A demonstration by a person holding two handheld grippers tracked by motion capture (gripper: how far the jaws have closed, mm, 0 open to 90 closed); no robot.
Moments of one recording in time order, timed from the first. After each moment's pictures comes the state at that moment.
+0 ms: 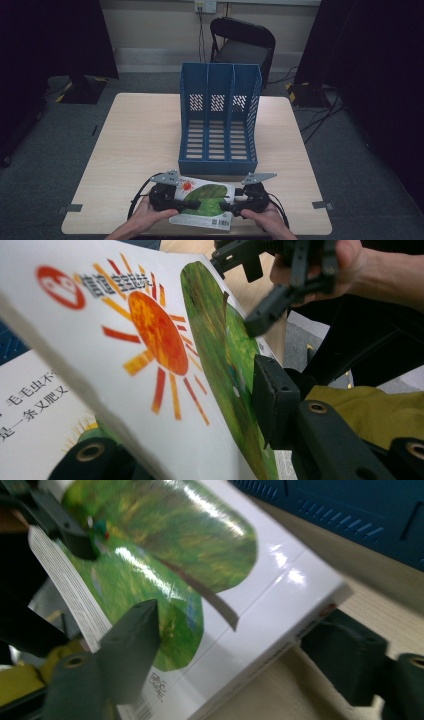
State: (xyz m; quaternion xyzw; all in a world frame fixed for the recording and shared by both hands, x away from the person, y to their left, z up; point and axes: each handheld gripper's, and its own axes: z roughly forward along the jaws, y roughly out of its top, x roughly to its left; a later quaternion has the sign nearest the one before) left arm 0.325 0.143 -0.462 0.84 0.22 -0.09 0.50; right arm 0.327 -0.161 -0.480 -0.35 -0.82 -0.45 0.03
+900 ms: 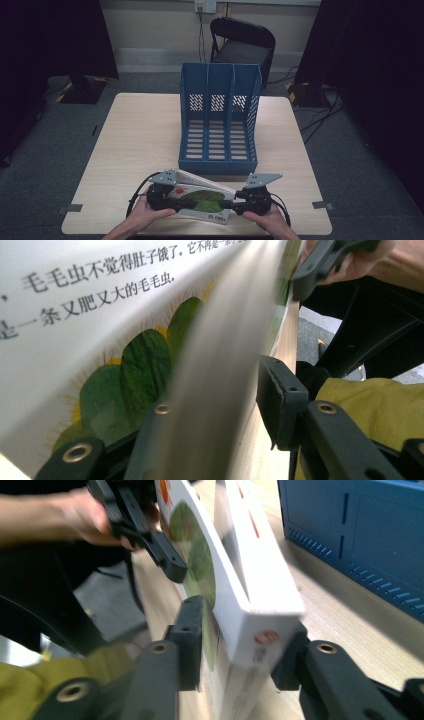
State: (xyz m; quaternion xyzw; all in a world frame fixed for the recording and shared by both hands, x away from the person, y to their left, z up) left arm 0.328 0.150 -0.465 0.84 0.22 -0.07 0.49; right arm 0.314 -0.158 -0.455 -0.25 -0.82 -0.51 0.03
